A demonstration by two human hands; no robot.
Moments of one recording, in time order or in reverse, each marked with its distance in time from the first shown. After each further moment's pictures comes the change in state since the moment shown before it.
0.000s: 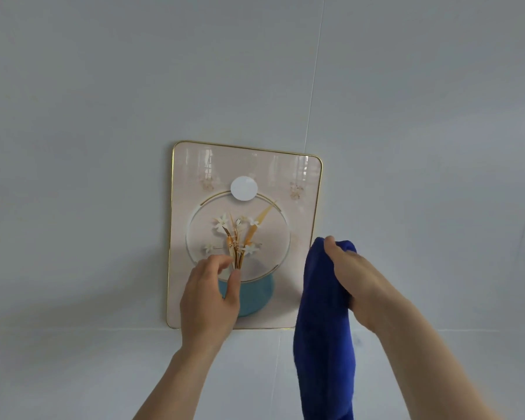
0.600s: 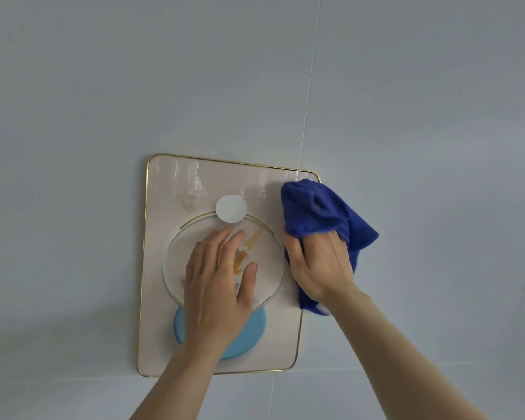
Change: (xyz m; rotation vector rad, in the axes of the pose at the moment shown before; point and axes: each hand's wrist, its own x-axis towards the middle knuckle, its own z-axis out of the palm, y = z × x) left_hand 0.071 0.017 0.040 0.144 0.093 0.353; right_hand 0.098 -0.022 0.041 -0.635 0.342 -1.136
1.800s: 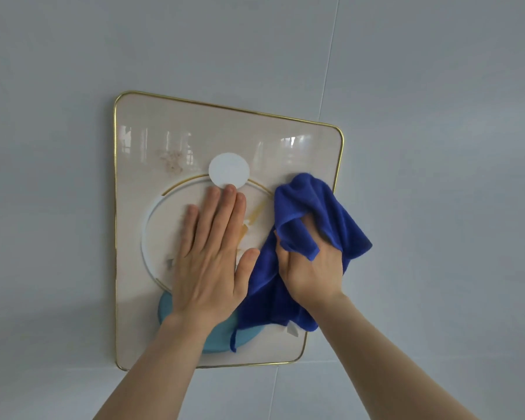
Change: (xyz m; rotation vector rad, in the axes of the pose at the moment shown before) left_hand 0.003 -0.039 0.045 0.393 -0.067 0.248; right_hand -0.031 0.038 0.070 0.113 0.006 0.169
